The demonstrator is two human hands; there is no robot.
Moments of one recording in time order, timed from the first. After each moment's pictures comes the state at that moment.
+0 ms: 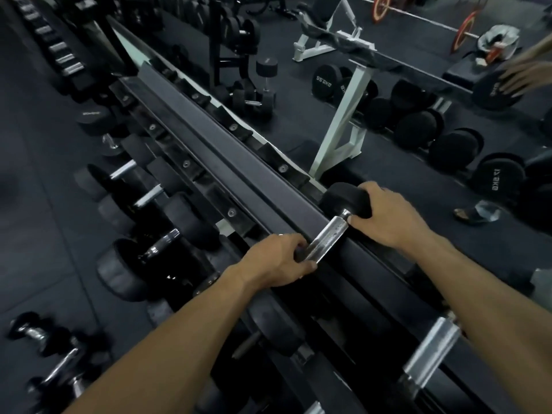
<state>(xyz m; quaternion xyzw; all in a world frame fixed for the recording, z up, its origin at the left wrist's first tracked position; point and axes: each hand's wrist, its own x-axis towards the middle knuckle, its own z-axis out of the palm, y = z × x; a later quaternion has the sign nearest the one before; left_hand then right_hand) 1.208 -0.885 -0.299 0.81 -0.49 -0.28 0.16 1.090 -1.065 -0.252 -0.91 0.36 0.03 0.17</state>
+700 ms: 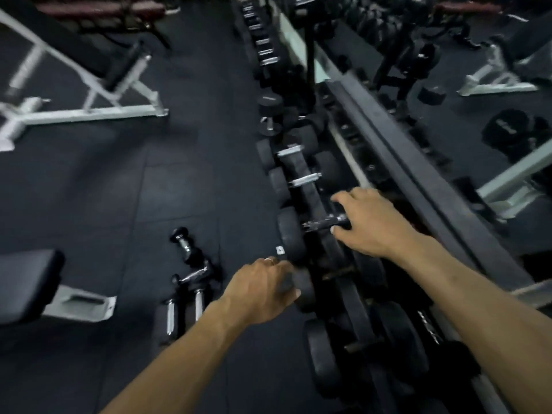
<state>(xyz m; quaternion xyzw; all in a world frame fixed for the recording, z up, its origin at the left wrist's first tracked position) 1.251 -0.538 -0.297 0.94 -0.26 -0.18 0.12 1.273 -0.753 -0.224 -1.00 -0.02 0.07 0.03</state>
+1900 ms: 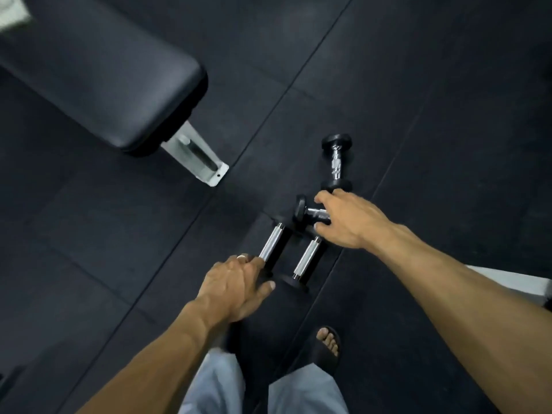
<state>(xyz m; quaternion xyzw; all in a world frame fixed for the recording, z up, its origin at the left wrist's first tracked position) 1.344 -0.167 -0.670 0.91 0.15 -0.35 0.19 1.537 -0.294 -0.640 -0.87 -0.34 0.35 -0.02</state>
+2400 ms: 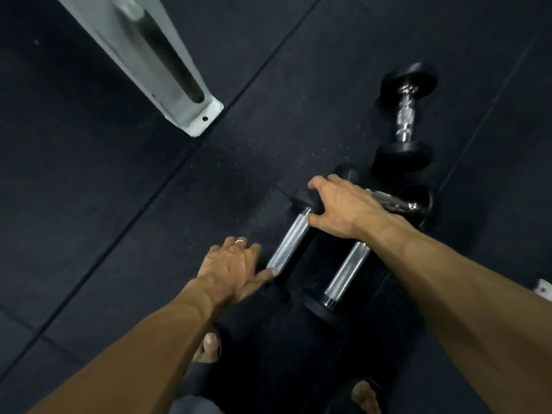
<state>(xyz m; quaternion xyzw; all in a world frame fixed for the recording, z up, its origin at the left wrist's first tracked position) 1.354 -0.105 -0.991 0.89 0.14 -0.40 0.18 1.538 -0.213 -0.942 -0.86 -0.34 0.37 -0.05</state>
